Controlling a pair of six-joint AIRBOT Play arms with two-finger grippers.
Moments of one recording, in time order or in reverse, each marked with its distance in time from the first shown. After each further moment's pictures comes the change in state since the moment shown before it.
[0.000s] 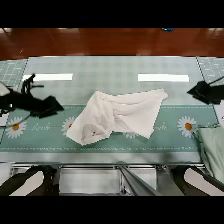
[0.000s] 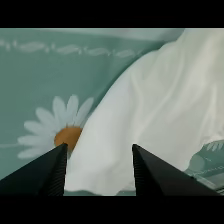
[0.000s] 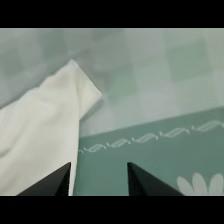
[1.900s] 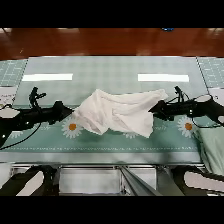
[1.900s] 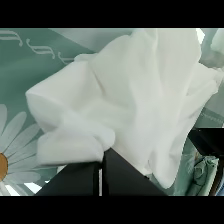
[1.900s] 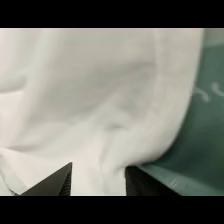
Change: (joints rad) left arm -0.031 0.116 -0.324 -0.495 0.340 0.172; right arm 0.309 -0.264 -0.237 0.379 -0.111 -0.137
